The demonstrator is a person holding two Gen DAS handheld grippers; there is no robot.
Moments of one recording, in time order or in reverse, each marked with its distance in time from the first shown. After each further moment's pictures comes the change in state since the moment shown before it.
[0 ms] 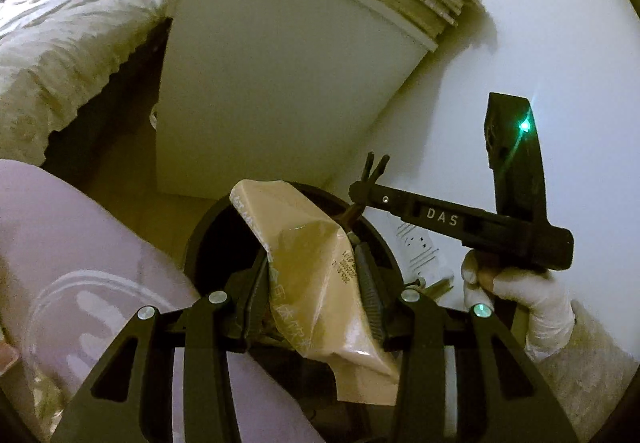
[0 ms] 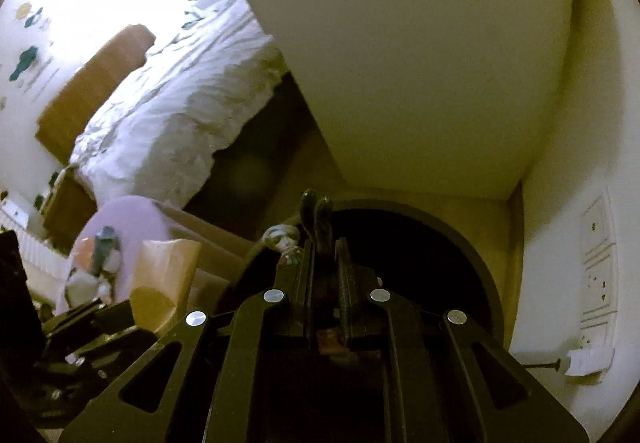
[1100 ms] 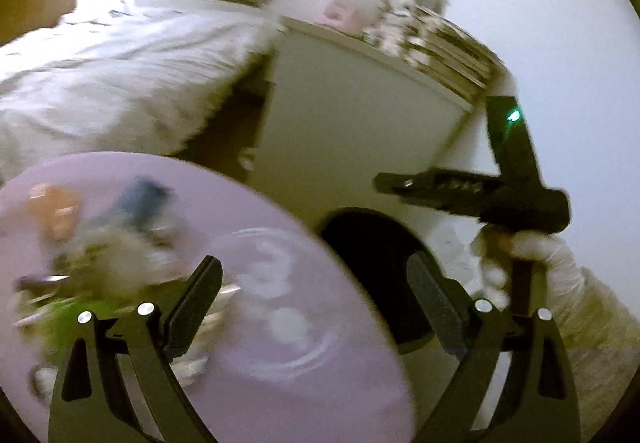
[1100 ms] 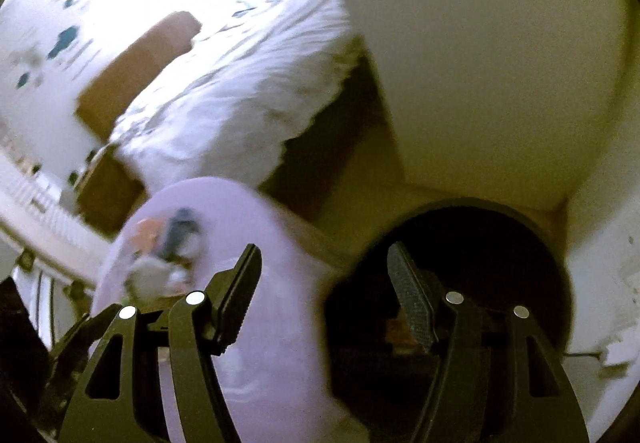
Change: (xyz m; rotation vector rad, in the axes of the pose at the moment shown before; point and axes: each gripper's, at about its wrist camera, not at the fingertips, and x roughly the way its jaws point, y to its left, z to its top) left arm -0.161 0.043 -0.071 -0.054 -0.250 0.259; right arm -0.026 0.136 -0.008 -0.143 0.016 0.183
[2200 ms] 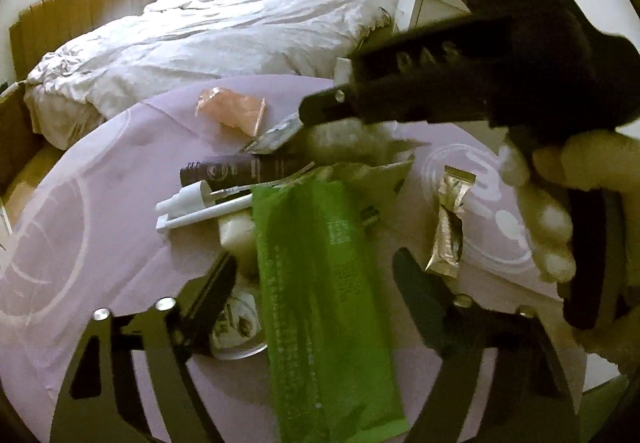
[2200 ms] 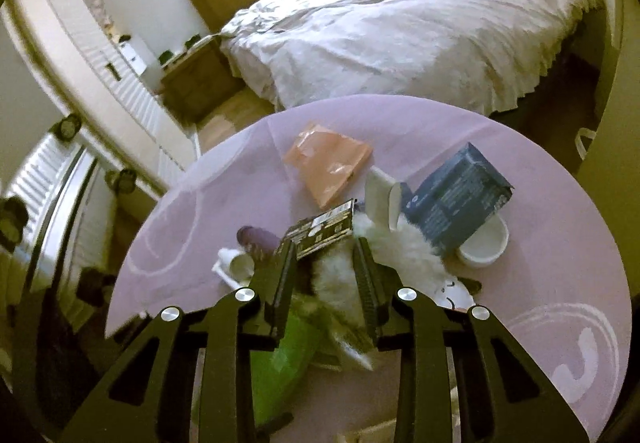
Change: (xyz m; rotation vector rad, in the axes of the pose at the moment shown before) left arm -0.013 0.116 -0.070 -0.023 0.087 0.332; right arm 0.155 0.230 -0.036 -0.360 0.188 0.239
